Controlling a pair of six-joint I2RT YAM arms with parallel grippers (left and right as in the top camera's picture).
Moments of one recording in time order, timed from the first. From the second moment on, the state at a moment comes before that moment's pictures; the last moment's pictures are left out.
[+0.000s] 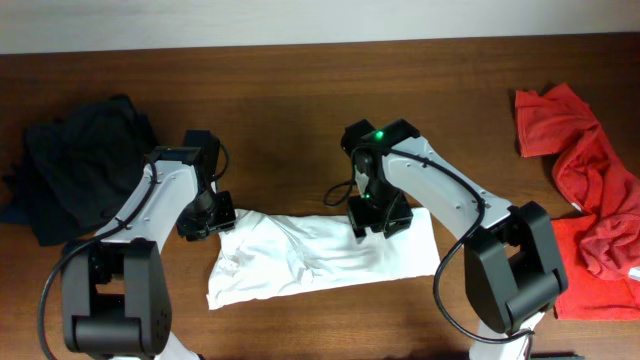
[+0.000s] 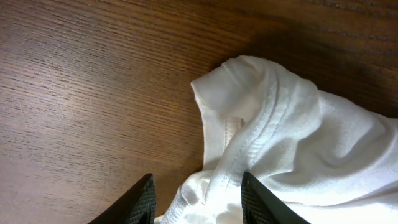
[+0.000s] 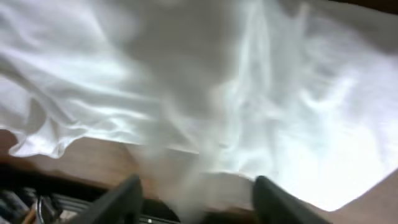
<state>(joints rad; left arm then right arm) -0.08 1.79 1.18 -1.06 -0.02 -0.36 0.49 1.93 1.48 -1.34 -0.22 0.26</state>
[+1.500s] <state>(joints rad) -0.06 1.75 0.93 -0.82 0.32 -0.11 0.17 1.92 1.48 -1.41 -0.02 0.24</state>
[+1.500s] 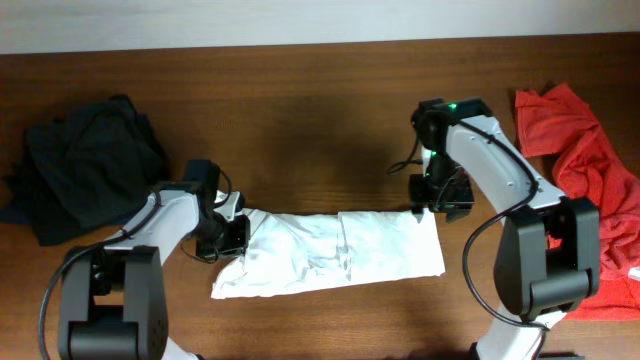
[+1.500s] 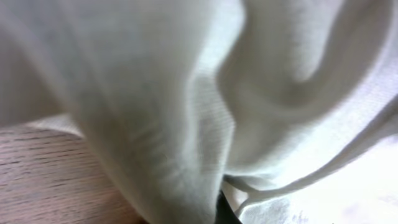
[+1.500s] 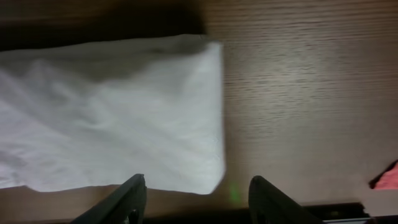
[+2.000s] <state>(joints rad) 0.09 1.75 1.43 -1.27 0.13 -0.13 -0.02 1.92 1.48 -1.41 0.02 0.17</state>
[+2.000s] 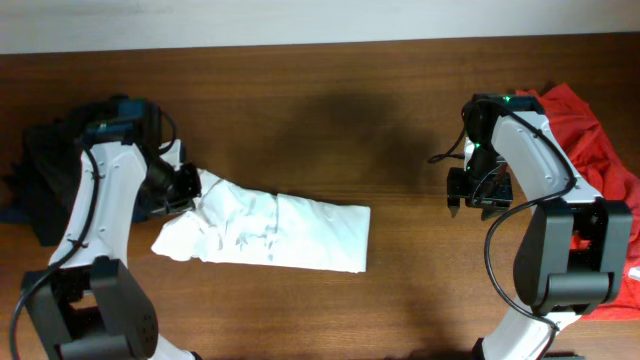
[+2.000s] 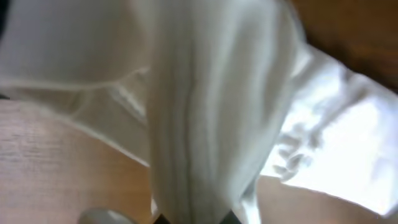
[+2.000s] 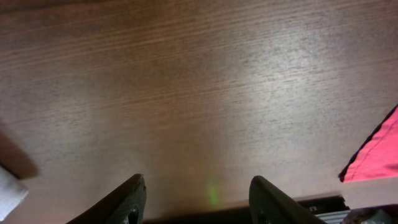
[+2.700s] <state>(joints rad) -0.53 1.83 1.47 -1.11 0.20 -0.36 -0.02 1.92 1.48 -1.41 0.02 0.16</state>
